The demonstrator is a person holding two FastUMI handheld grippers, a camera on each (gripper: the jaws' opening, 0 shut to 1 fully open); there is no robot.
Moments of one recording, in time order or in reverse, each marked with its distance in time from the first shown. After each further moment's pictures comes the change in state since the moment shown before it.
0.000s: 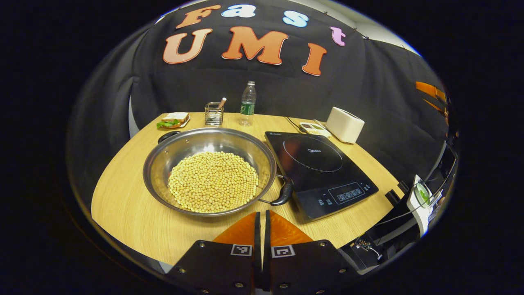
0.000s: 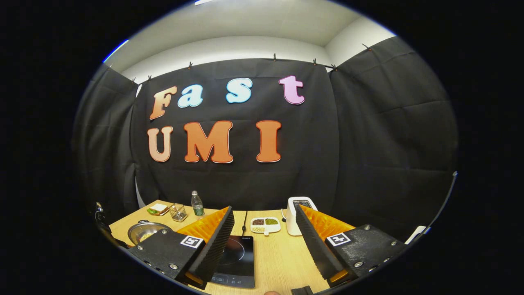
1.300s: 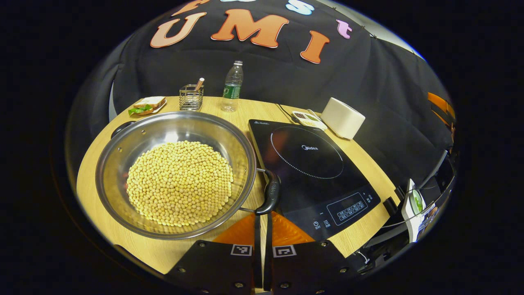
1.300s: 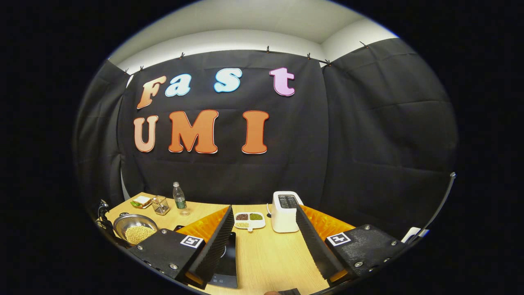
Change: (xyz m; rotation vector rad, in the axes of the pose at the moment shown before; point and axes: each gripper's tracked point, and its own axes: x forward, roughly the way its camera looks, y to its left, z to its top) left arm 0.096 -0.035 0.009 -0.054 0.075 -0.065; right arm 0.030 -0.044 -0.026 -0.038 0.038 -0.103
